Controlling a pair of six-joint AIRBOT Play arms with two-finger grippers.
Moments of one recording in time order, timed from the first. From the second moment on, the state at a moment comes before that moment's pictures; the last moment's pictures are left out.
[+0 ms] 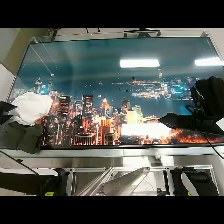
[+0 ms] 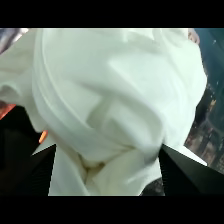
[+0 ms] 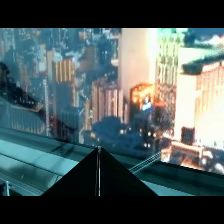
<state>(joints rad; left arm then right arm) 0.94 -1.74 1.51 0.94 -1.30 -1.15 -0.07 -0.69 0.67 -0.85 1.21 1.49</state>
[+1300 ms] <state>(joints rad) -0.22 -1.58 1.86 0.82 -1.53 -1.31 -0.07 -0.69 0.67 -0.85 1.21 1.49</state>
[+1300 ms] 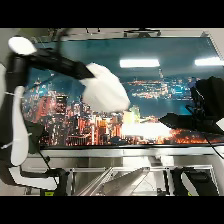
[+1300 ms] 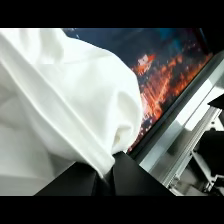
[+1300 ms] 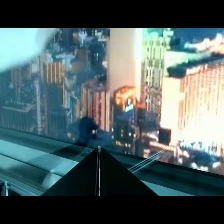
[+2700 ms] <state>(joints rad) -0.09 -1.79 1.27 0.80 -1.40 -1.15 0.07 -1.69 1.09 -0.54 0.99 1.02</state>
